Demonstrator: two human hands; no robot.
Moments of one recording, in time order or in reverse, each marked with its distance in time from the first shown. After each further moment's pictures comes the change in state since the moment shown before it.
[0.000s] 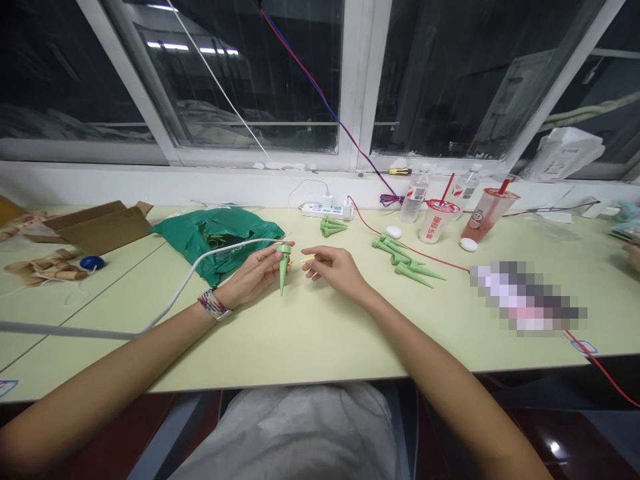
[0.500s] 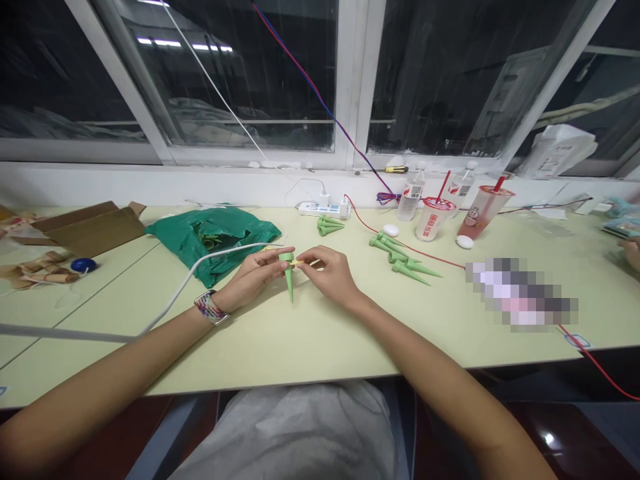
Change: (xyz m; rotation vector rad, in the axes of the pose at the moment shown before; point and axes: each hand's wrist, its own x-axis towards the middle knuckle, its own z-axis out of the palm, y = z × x) left_hand -0.002 -0.002 0.008 0.217 0.067 0.049; right_hand 0.000 0.013 0.015 -0.218 0.189 -0.296
